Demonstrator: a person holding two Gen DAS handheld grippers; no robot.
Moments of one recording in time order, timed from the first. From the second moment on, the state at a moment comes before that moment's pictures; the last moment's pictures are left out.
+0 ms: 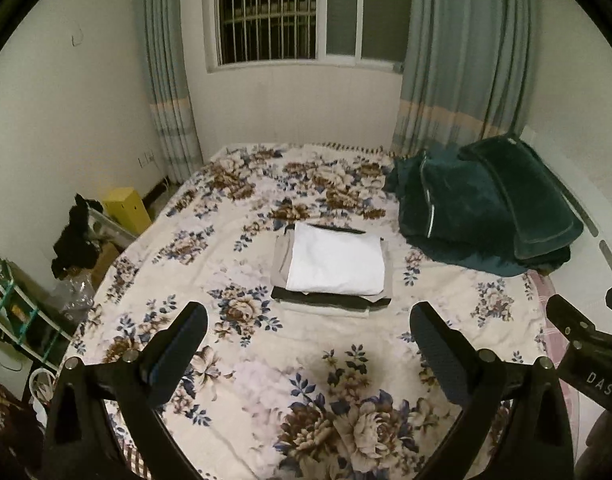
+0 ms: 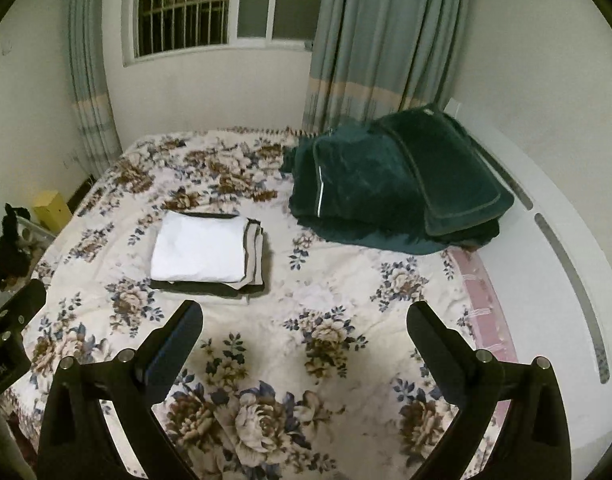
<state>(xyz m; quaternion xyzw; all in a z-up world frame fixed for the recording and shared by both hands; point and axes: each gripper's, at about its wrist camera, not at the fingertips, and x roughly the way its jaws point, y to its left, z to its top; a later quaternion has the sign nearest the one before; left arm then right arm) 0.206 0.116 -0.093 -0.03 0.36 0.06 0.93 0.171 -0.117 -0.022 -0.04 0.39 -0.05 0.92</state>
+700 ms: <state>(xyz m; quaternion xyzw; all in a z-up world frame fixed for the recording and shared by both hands) 0.122 0.106 -0.043 -0.02 0.31 0.07 0.95 0.079 -0.121 0.051 -0.04 0.33 -0.01 0.94</state>
